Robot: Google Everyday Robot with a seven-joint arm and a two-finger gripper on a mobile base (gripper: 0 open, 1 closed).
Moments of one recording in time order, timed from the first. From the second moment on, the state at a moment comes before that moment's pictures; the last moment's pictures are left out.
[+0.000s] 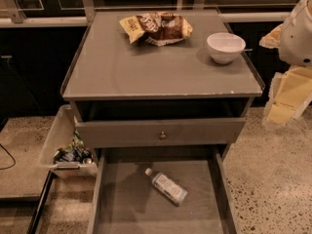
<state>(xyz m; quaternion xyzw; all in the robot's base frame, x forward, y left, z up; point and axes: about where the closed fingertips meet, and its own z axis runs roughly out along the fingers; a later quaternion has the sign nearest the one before) 0.438 -0.217 0.976 -0.60 0.78 -0.03 0.16</state>
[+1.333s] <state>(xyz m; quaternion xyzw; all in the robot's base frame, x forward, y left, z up) 0.421 -0.211 0.830 -0.64 0.75 0.02 0.15</state>
